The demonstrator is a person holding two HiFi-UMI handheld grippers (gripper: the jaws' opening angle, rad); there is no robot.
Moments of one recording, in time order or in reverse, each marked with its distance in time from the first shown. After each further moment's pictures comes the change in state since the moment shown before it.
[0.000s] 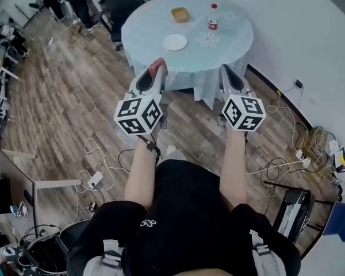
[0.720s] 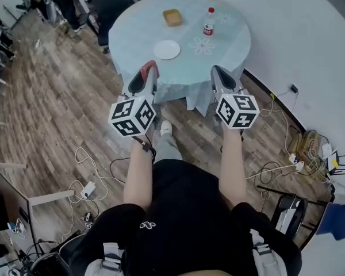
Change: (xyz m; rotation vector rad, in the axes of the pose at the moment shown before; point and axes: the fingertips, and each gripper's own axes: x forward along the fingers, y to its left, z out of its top) left arm 0.095 0.082 -0.019 -0.073 0.013 0.043; right arm 0.116 -0.030 -0.033 -0.053 0.105 0.019
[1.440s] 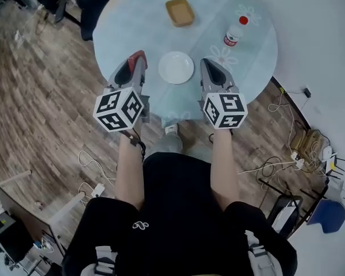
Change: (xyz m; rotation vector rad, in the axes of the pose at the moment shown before) left arm 0.282 0.217 -0.006 -0.019 0.229 0.030; right arm 0.328 -0.055 -0.054 0.002 0.146 -0.057
